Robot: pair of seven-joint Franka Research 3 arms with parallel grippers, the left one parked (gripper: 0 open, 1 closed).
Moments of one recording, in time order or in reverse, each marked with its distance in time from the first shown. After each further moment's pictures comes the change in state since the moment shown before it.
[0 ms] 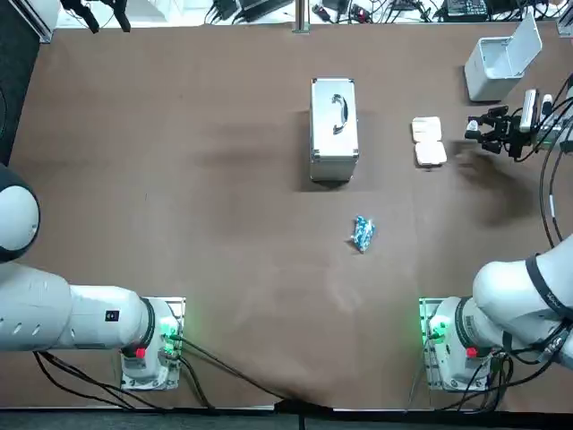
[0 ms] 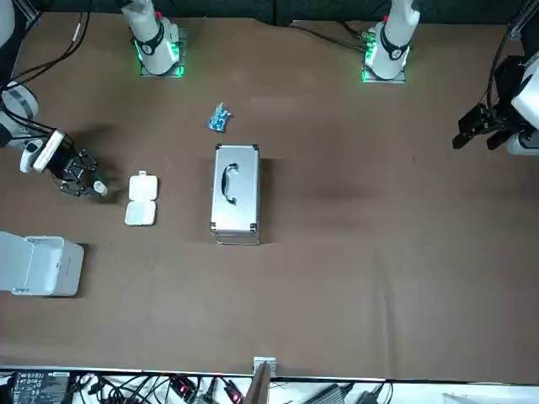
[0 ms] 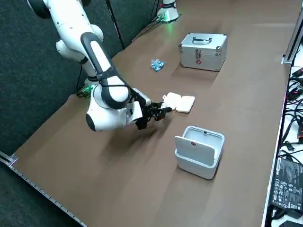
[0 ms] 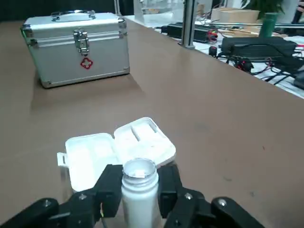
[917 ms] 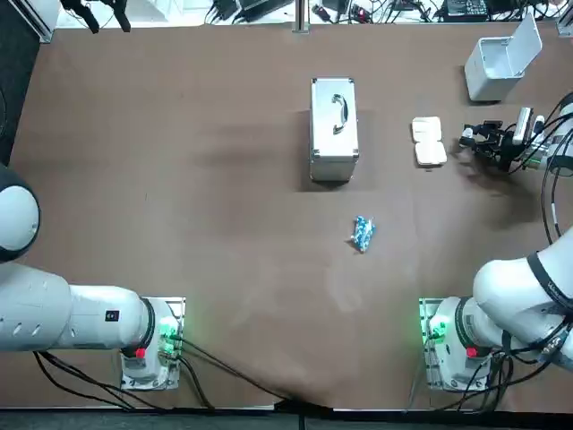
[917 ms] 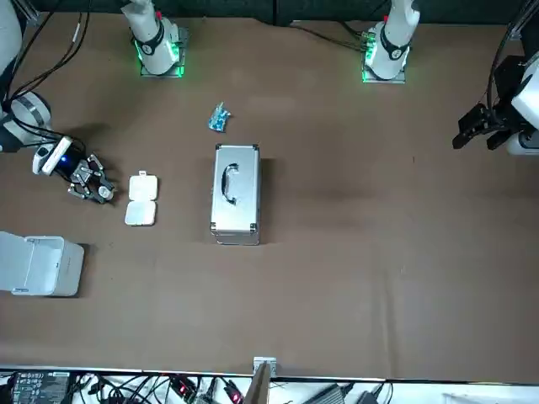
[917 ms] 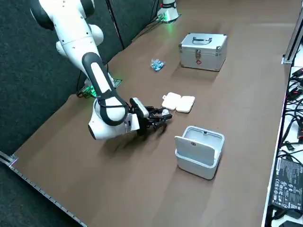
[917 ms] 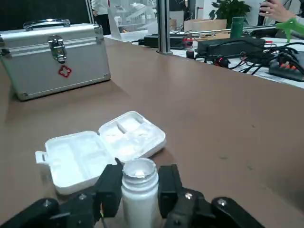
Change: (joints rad) arm -0.042 0.128 0.003 0.004 0.153 -0.037 -0.045
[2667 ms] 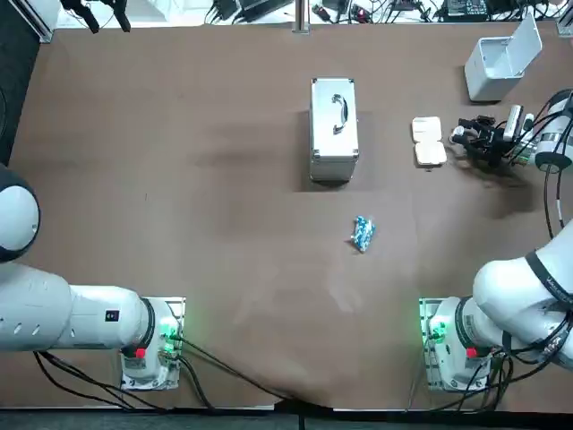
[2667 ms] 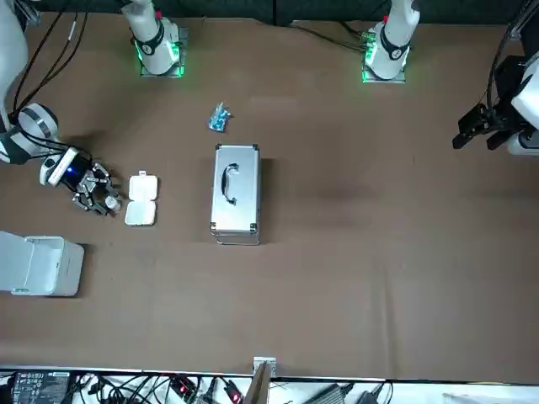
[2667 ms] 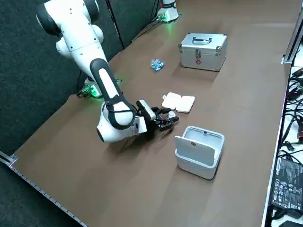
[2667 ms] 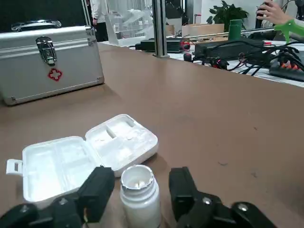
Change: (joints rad) arm 0.015 0.076 0.030 0.057 0.062 0.000 -0.002
